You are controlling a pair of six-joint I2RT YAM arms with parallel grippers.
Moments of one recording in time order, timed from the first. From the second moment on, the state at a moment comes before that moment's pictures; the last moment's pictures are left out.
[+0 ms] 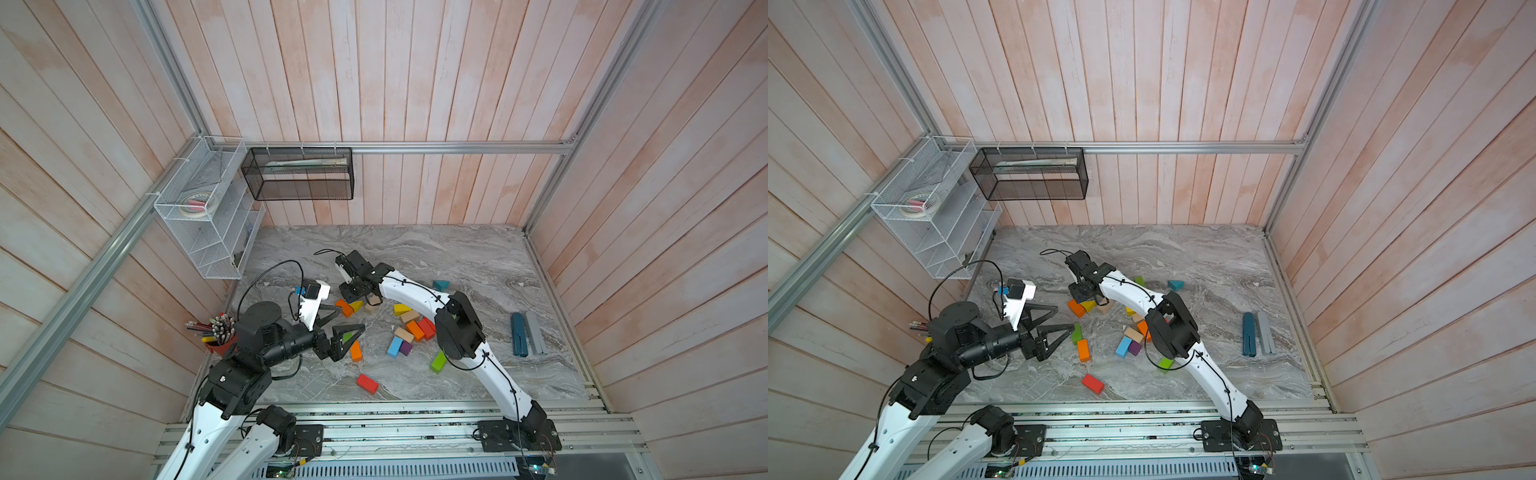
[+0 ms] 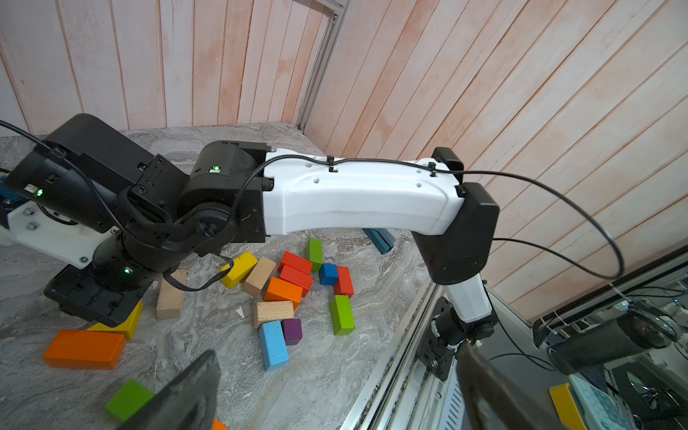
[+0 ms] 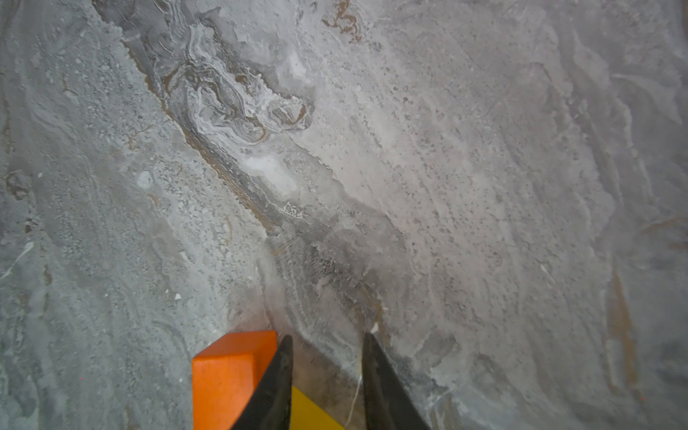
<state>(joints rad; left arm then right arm) -0.43 0.64 0.86 -0.53 0.57 -0.25 0.89 2.54 2.28 -0.69 0.00 0.20</state>
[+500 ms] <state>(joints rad) -0.43 0.64 0.86 -0.52 0.57 -0.26 0.89 2.54 2.23 -0.70 0.00 0.15</state>
